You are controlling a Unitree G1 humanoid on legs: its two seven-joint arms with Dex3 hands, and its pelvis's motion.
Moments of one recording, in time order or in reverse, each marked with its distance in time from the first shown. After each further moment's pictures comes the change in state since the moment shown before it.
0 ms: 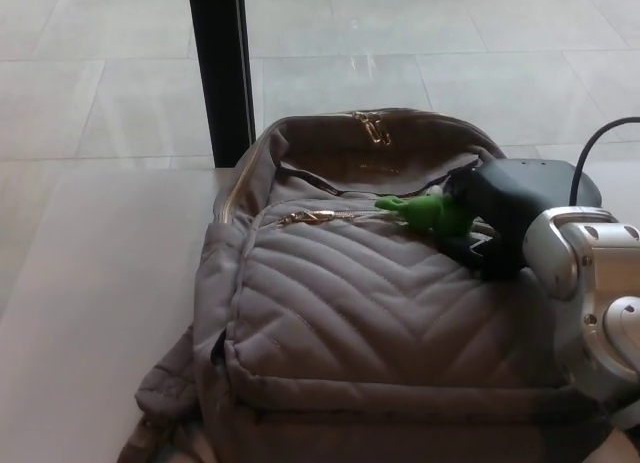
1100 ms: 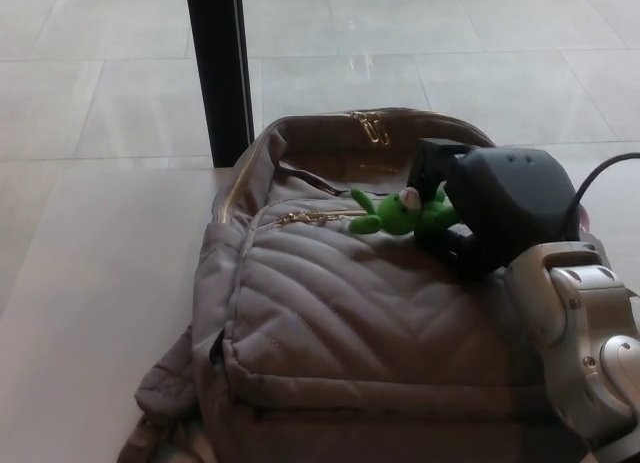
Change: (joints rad) left_arm 0.001 -0.004 0.024 -0.001 -0.020 -0.001 -0.009; right_arm 0.112 0.090 -0.096 0.022 0.044 -0.267 -0.509
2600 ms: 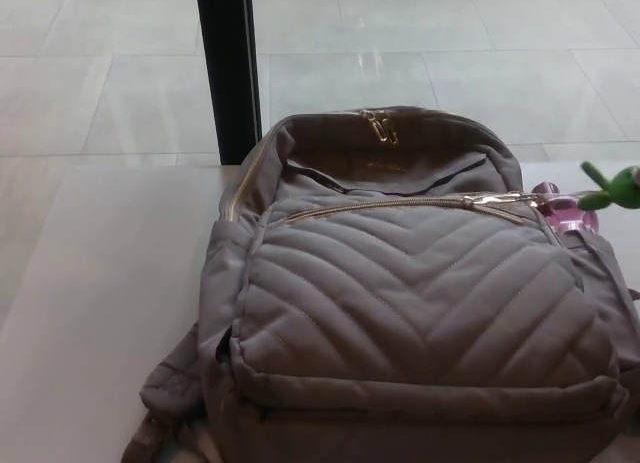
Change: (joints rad) left_arm 0.034 -0.002 0.048 -0.006 -0.019 0.018 -0.019; right_arm 0.036 -0.517 -0.245 0.275 0.110 -0.354 -0.101
